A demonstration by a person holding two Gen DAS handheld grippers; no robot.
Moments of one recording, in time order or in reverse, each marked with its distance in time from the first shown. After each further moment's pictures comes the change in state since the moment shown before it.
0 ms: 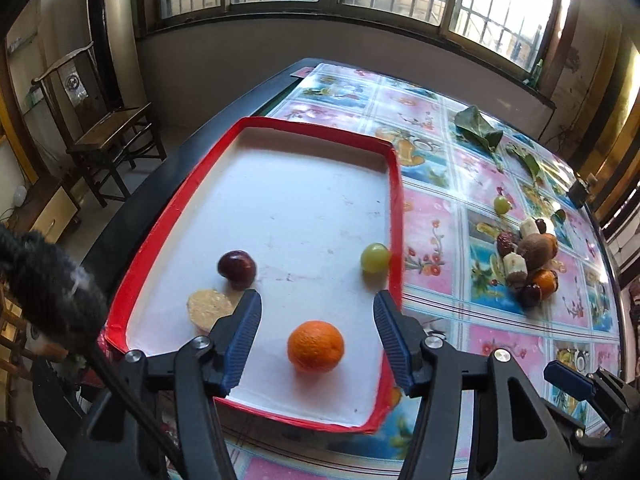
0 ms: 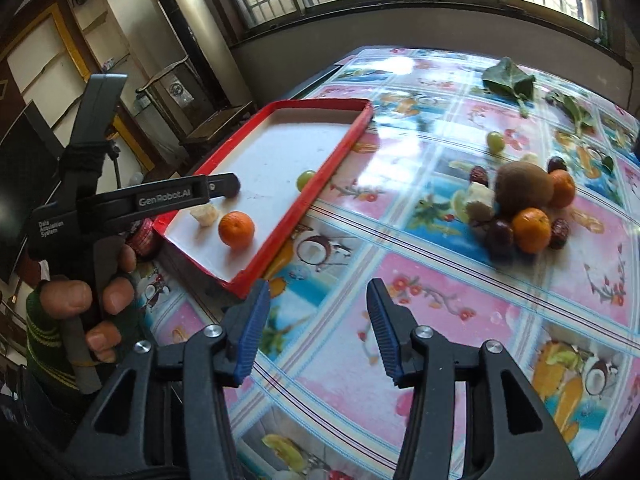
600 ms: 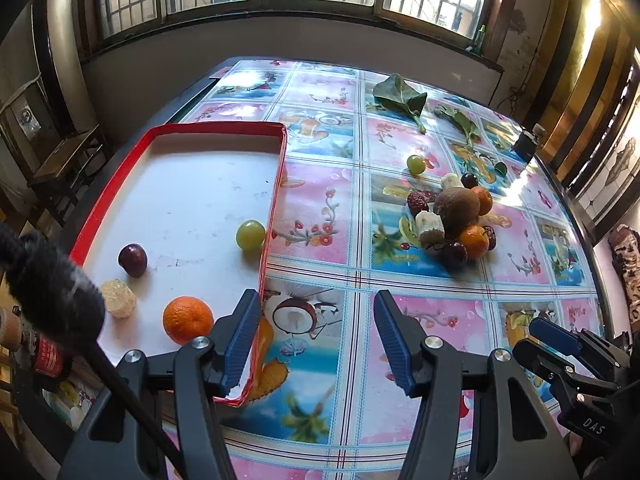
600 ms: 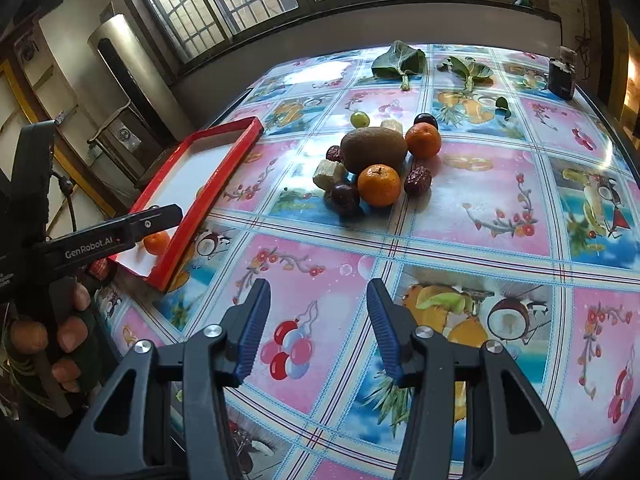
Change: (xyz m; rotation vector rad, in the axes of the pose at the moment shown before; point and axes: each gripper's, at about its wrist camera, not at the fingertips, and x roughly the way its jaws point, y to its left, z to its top) left arm -0.006 -0.073 -0.019 0.137 0.027 -0.105; right arm -0.049 -0.080 -0.036 0.183 -0.071 -0.109
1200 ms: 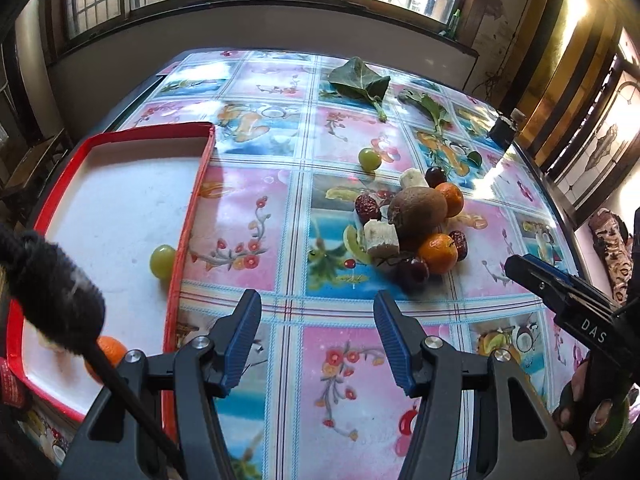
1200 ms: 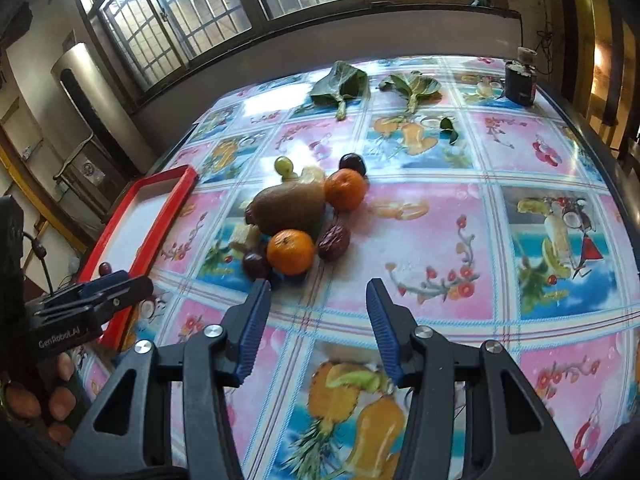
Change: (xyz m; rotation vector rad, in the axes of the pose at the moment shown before) left arm 0.041 -0.043 0.023 0.046 0.045 -0.097; right arm 0.007 -0.059 0.045 0.090 -0.064 -0.122
